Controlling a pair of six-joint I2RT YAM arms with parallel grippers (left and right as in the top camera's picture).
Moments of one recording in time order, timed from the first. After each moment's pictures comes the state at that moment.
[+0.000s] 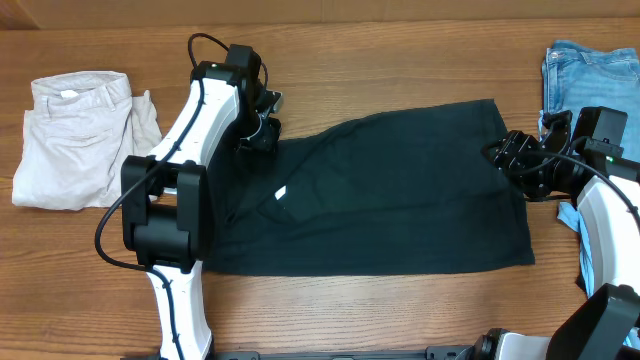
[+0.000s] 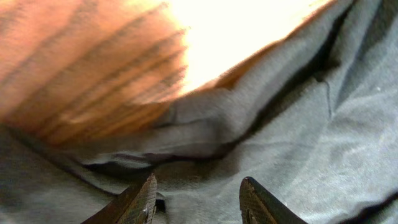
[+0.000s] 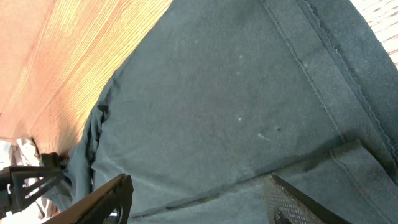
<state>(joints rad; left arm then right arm) -0.18 2.19 1.78 -1.11 0.17 0.12 -0.34 1.51 1.07 -0.72 -0.53 0.31</state>
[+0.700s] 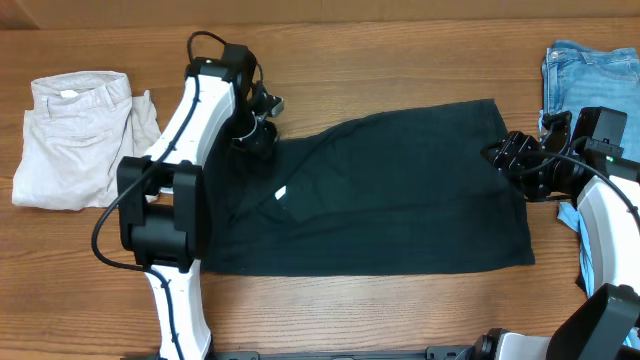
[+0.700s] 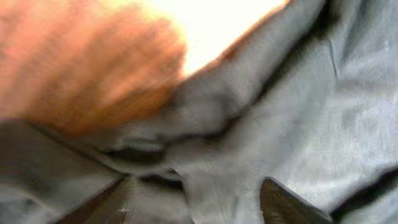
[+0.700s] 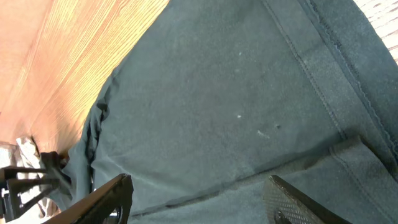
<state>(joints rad) -0.15 2.20 1.81 -1.17 0.17 0.27 -0.34 1.51 1.07 -0.73 -0.53 0.30</state>
